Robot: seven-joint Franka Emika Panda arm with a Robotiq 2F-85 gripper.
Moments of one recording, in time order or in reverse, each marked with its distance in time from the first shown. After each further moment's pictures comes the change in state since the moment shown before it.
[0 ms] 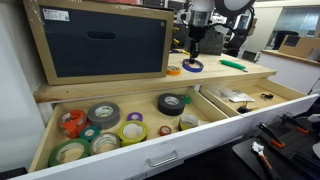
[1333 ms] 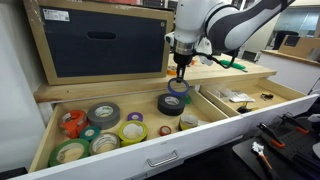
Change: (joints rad) arm 0.176 0.178 0.012 0.020 -0.339 0.061 0.555
